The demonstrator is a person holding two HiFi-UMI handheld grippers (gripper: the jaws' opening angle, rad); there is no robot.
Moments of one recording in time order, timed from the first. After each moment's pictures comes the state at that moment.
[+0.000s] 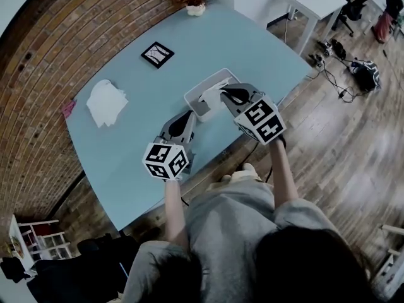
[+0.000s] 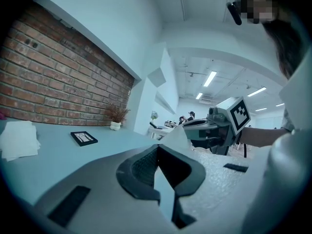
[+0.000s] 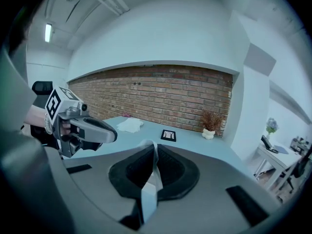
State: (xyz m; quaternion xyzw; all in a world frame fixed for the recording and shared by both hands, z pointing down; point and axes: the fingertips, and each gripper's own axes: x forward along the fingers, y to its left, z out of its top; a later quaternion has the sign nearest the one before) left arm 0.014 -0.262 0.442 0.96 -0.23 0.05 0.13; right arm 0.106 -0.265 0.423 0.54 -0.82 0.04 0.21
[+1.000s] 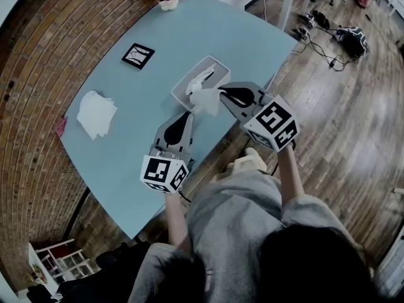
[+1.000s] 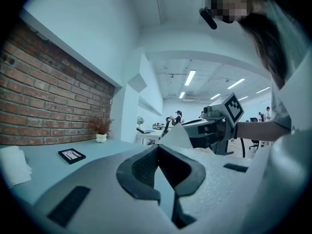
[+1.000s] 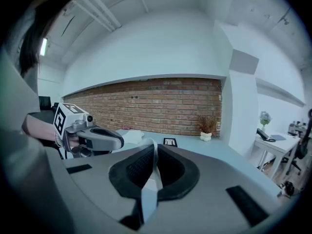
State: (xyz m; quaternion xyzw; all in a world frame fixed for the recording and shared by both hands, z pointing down) left arm 0.018 -0.219 0.413 0.99 -0.16 0.04 0.04; right arm 0.102 -0.211 0.393 0.57 -0.81 0.05 0.12
